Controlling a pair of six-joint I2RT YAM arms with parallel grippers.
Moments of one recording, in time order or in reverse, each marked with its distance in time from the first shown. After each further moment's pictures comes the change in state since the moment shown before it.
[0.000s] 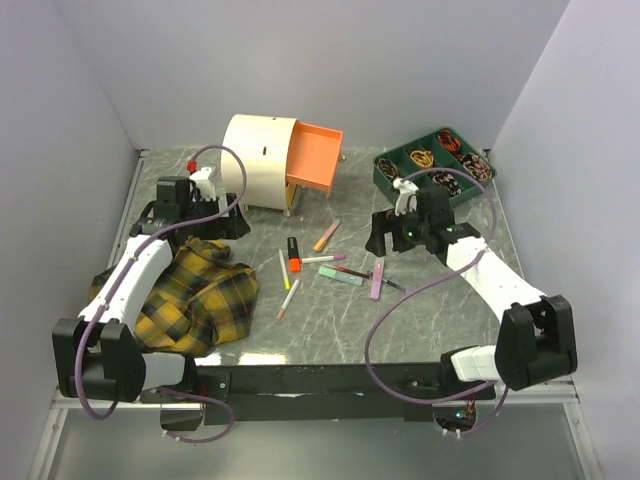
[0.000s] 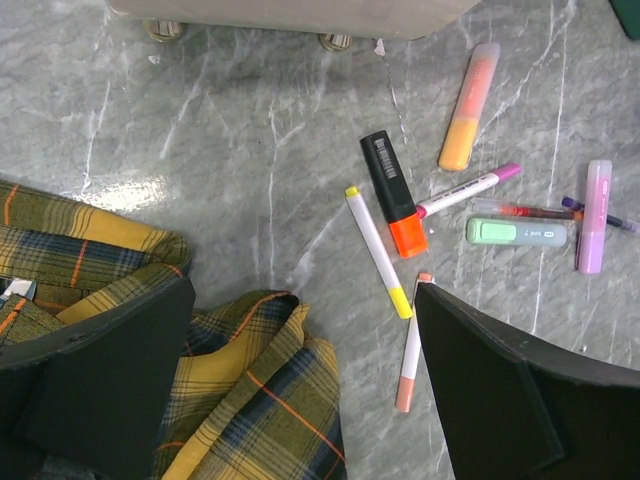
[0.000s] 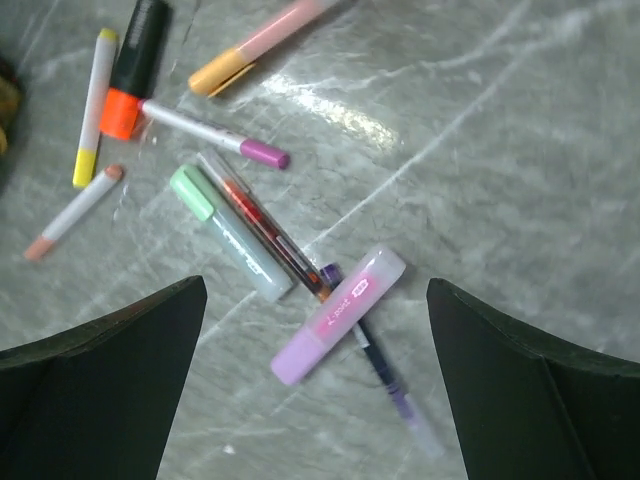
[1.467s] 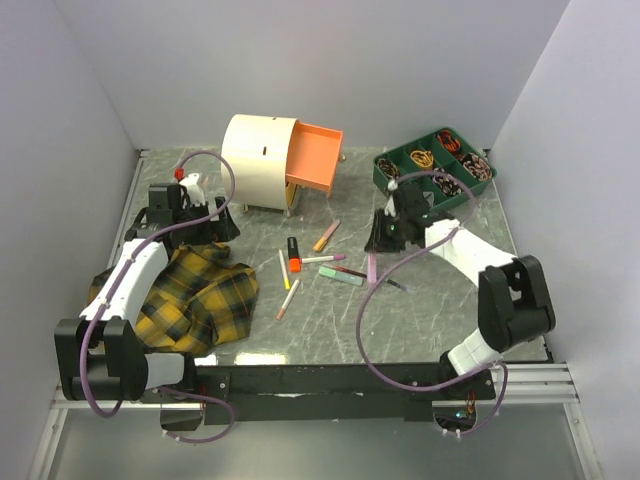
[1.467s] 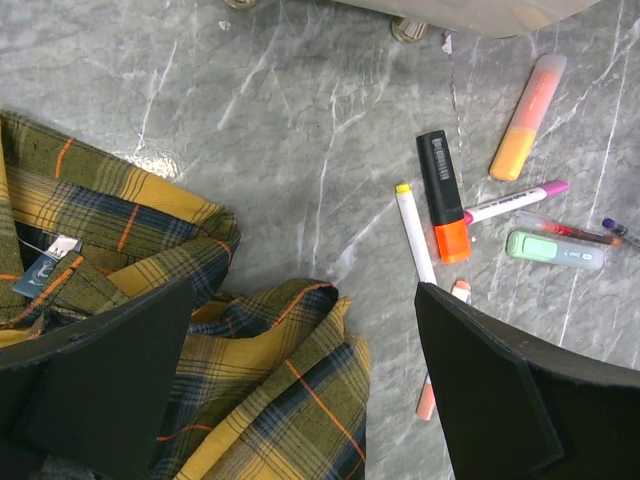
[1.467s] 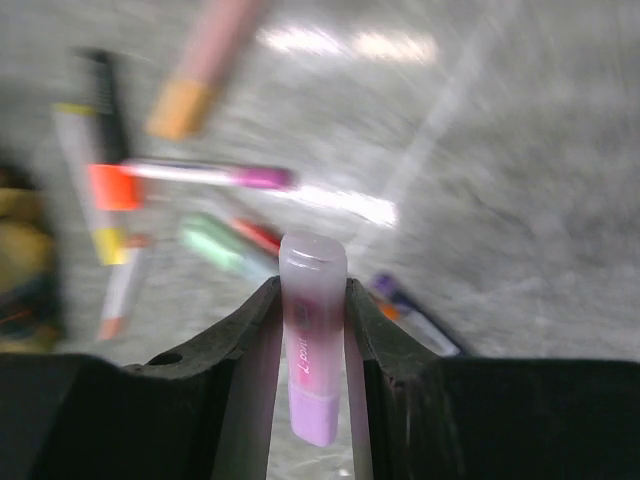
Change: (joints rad) left arm 0.076 0.000 -0.058 0.021 -0.030 -0.023; right arm 0.076 0.229 0.078 -0.058 0.170 0.412
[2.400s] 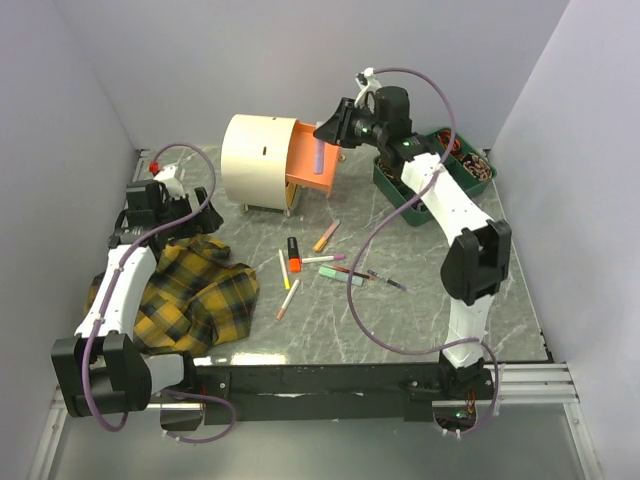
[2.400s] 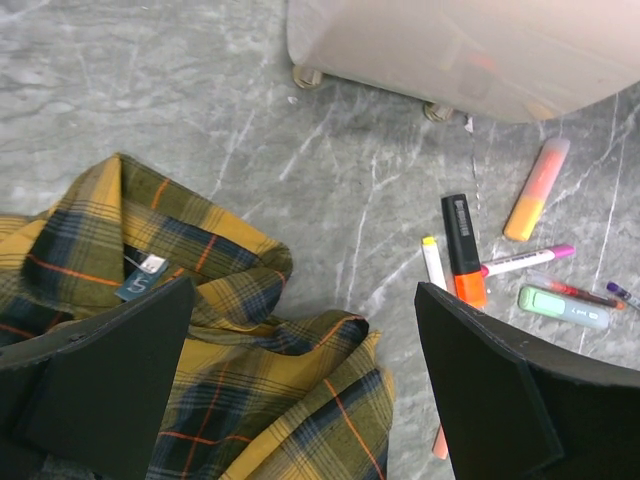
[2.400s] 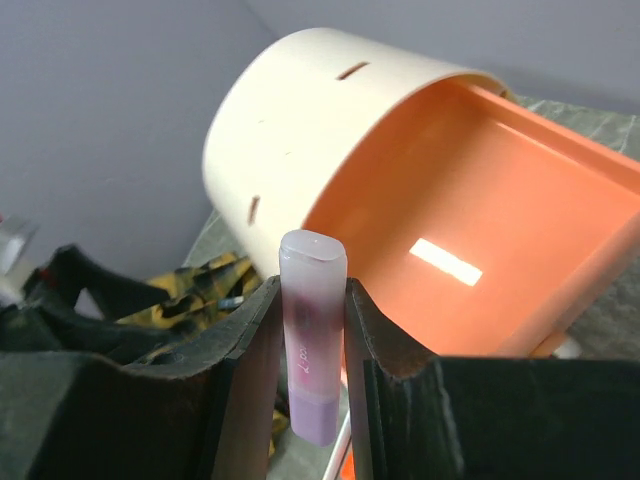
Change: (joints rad) left arm 0.101 -0.066 0.011 0.034 -0.014 -0.001; right arm 0.048 0.364 0.907 0.199 -0.252 0.090
